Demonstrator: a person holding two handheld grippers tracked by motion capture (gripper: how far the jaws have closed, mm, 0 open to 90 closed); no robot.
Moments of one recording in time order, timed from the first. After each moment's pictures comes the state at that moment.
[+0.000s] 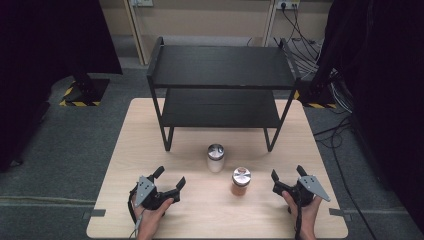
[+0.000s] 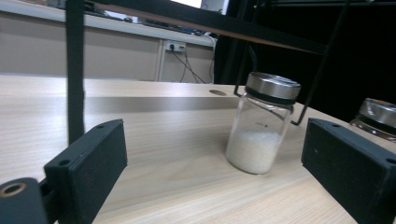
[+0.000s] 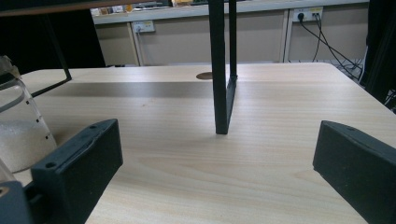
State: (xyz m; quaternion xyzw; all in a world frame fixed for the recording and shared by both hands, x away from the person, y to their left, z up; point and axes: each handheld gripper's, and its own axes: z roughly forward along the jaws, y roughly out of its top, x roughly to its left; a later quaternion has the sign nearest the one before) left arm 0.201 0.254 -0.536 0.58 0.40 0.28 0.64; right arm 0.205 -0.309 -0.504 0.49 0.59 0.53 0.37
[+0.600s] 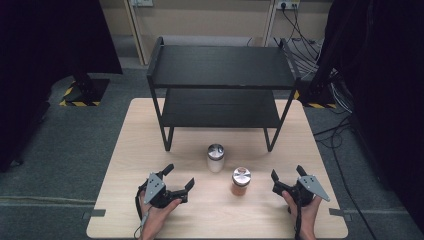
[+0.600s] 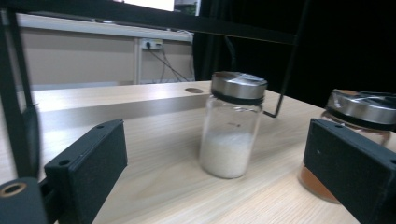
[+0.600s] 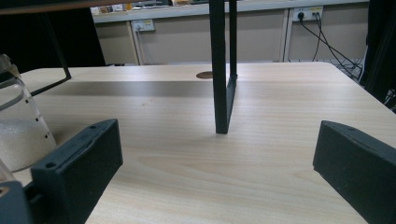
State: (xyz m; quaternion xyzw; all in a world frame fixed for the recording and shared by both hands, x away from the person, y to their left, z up) left arm 0.217 0.242 -0.524 0.62 0.36 0.27 0.64; right arm 0.205 -0.308 -0.503 0.49 0.59 0.52 0.37
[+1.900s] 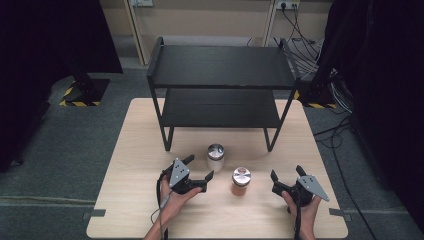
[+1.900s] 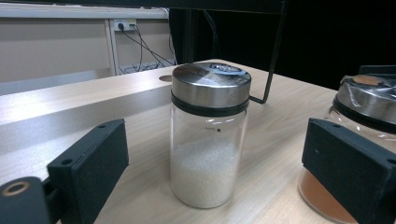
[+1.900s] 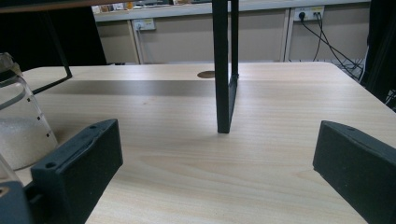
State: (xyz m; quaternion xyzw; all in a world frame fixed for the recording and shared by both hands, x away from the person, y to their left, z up) left arm 0.267 0.200 -0.503 0.68 0.33 0.26 0.61; right arm 0.205 -0.307 -0.503 0.49 0.59 0.52 0.37
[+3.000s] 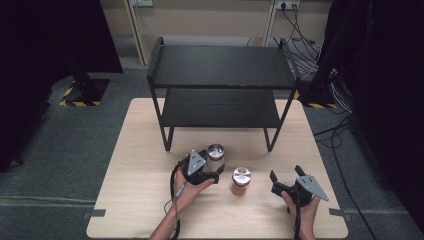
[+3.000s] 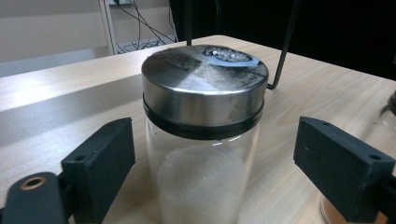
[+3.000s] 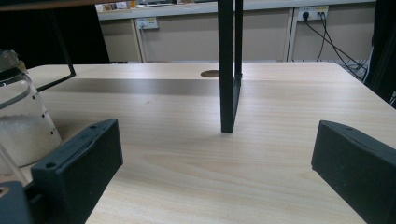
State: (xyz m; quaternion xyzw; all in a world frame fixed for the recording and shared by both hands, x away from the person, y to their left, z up) left arm 0.299 0.161 -0.489 0.71 0.34 0.25 0.56; right arm 0.206 -0.307 -0.503 0.48 0.60 0.52 0.37
